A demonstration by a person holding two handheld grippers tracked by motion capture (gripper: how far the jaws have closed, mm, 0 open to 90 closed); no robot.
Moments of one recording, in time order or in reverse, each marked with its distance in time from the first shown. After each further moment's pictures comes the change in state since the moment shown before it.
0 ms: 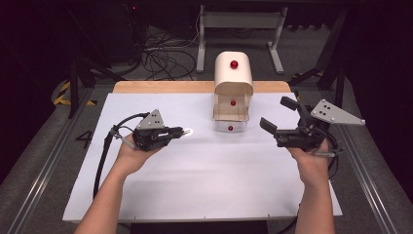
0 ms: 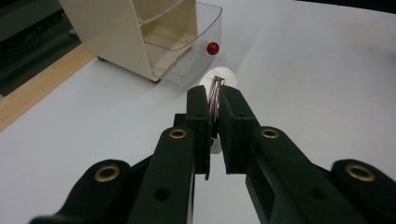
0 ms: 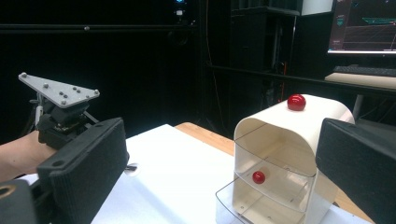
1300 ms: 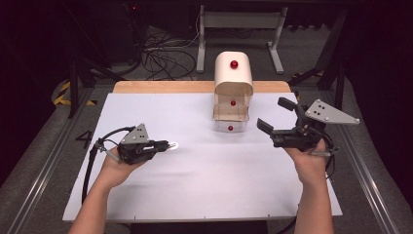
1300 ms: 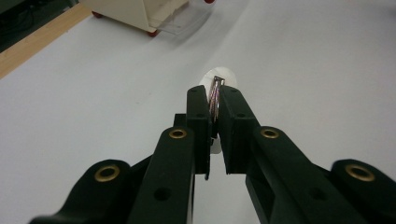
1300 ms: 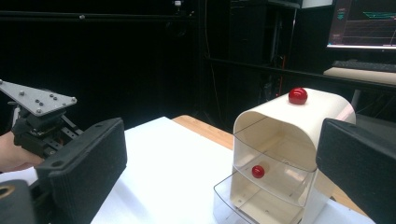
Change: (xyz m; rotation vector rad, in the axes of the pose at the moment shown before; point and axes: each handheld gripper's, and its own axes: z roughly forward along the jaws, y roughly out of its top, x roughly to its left) left arm -0.004 -0.044 -0.025 0.064 -0.010 0.005; right arm 0.003 -0.002 0.006 0.034 -0.009 -0.014
